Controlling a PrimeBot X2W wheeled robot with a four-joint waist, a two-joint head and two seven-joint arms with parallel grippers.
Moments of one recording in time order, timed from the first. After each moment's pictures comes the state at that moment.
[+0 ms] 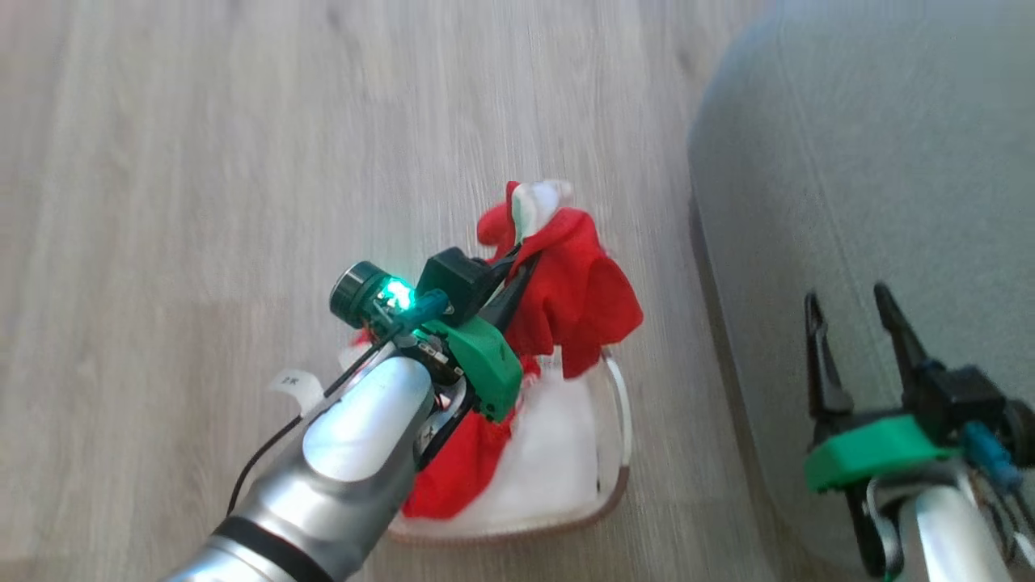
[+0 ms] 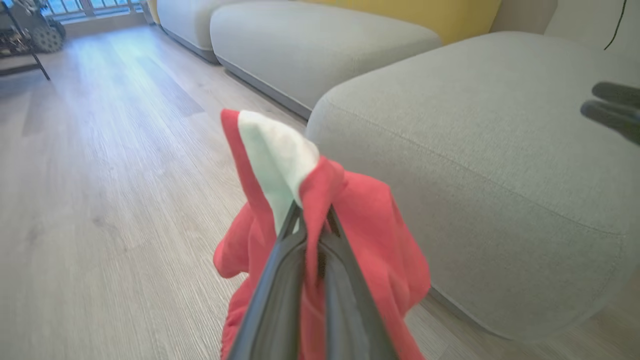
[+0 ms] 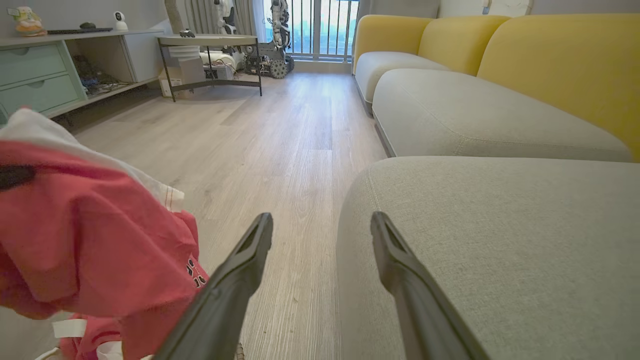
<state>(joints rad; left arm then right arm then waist) -0.68 0.04 -0.84 0.72 -0.40 -0.04 -0.25 -0.09 -0.04 -0.08 0.16 0.03 0.13 -0.26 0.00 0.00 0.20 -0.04</state>
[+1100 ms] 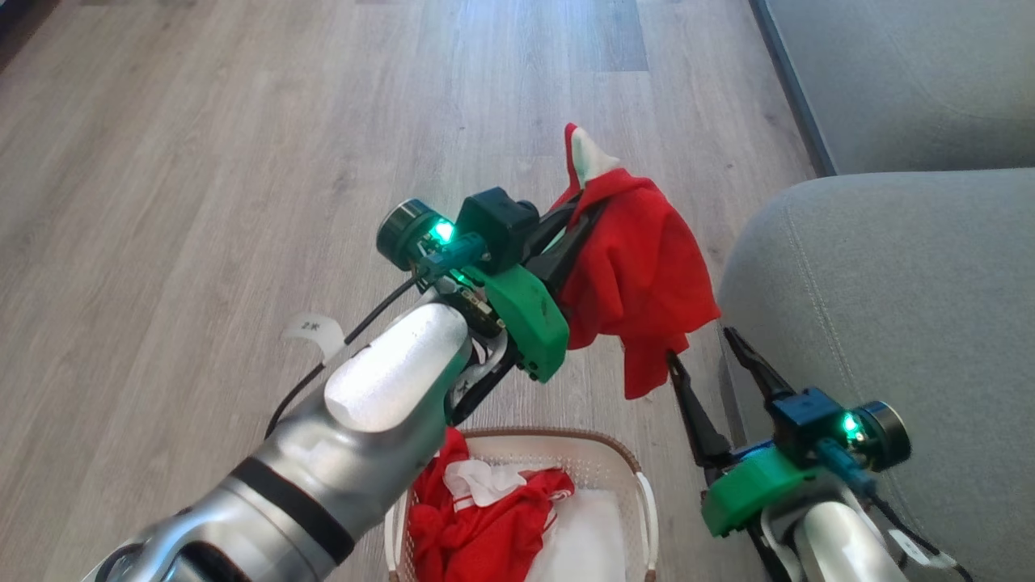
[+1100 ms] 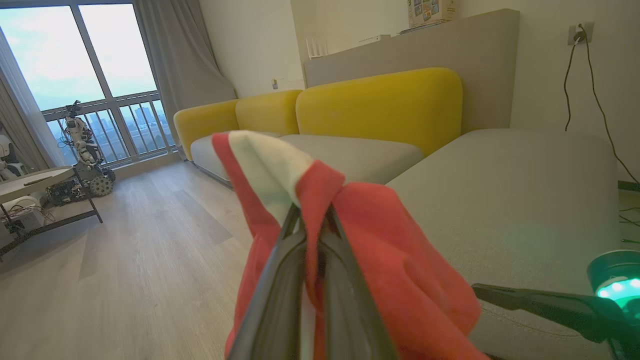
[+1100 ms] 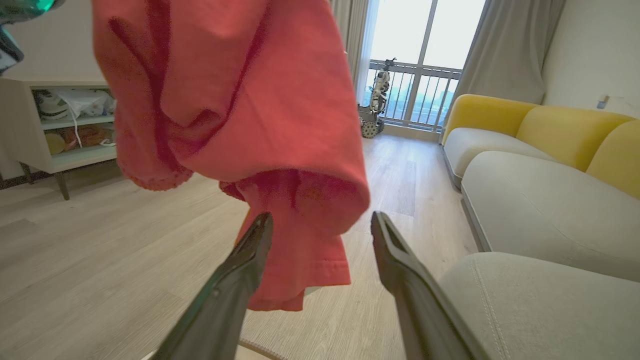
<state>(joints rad) -0.81 0.04 -0.96 0.65 -0.58 -0.05 -0.25 -0.09 -0.04 0.17 0.28 -0.01 0.13 -0.26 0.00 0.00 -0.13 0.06</state>
